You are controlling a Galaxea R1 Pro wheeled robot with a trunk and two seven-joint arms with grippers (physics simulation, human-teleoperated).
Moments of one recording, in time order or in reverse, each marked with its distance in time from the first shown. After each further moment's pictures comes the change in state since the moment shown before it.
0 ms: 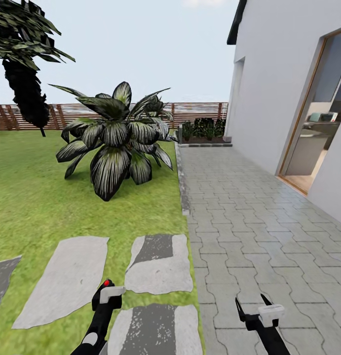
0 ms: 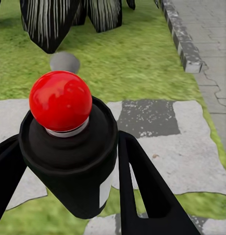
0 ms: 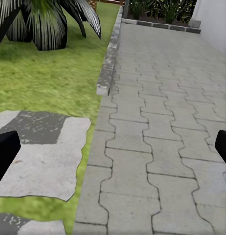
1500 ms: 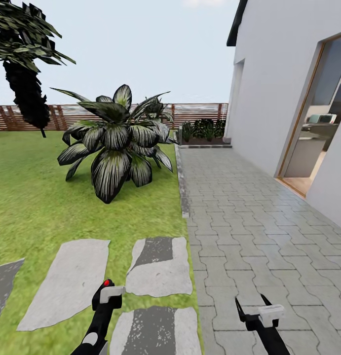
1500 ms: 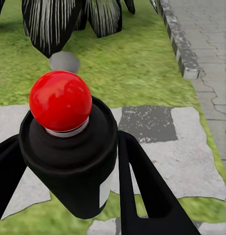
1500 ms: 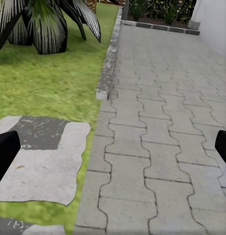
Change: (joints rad) left arm 0.000 -0.001 0.000 -0.001 0.000 -0.002 0.000; right arm 0.000 0.000 0.000 0.002 0.000 0.000 0.000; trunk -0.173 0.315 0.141
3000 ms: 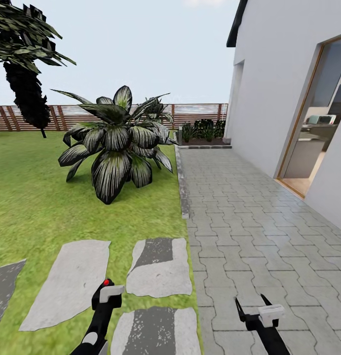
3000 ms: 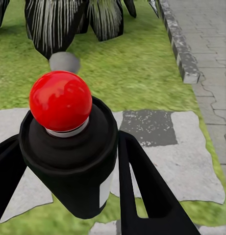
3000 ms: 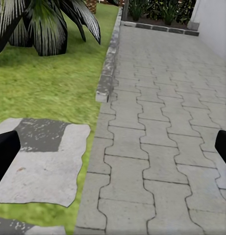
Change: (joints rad) left arm 0.000 0.000 0.003 -0.004 0.003 -0.005 0.001; right arm 0.000 0.000 0.000 -0.001 0.000 0.001 -0.001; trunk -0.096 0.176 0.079
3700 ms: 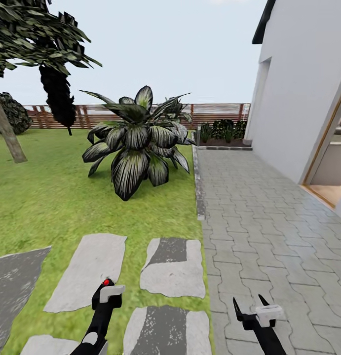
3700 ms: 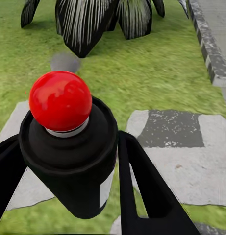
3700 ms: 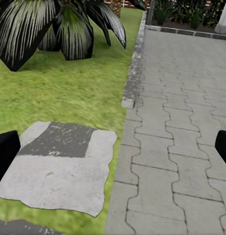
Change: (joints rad) left arm 0.000 -0.001 0.000 -0.001 0.000 0.000 0.000; right arm 0.000 0.022 -0.002 0.000 -0.007 -0.001 -0.006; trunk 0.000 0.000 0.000
